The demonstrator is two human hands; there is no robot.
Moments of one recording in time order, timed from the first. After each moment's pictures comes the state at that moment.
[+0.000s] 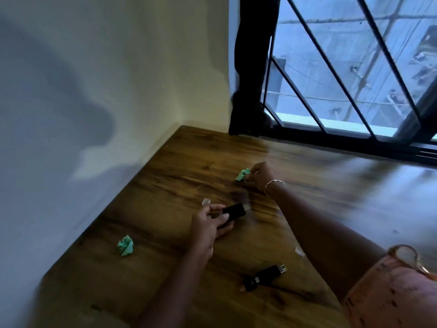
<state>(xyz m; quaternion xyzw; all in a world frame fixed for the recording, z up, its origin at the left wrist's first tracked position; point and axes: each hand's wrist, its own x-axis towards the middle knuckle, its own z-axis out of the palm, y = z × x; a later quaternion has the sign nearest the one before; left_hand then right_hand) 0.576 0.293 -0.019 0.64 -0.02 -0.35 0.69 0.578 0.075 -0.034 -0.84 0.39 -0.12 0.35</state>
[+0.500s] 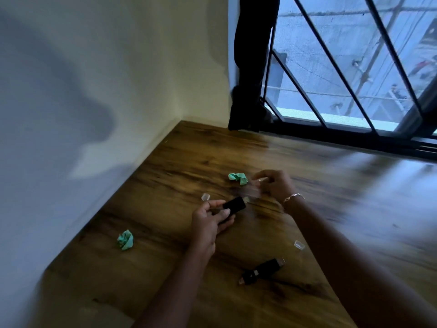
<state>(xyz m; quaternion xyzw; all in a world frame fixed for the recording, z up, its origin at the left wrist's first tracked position) 0.567 0.293 -0.016 0.61 0.00 -0.34 0.71 0.515 0.108 -0.014 -0.78 0.36 -0.14 0.49</state>
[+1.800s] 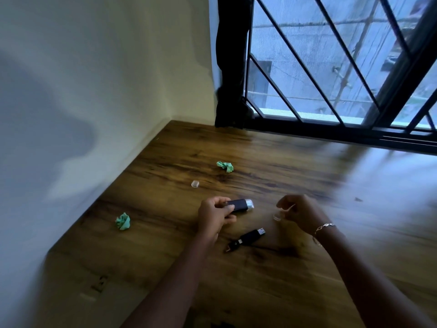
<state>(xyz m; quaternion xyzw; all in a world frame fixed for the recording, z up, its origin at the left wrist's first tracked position) 0.519 0.290 -0.013 0.74 -0.09 -0.33 0.58 0.375 0.140 -0.011 -0.89 0.37 -0.07 0.27</state>
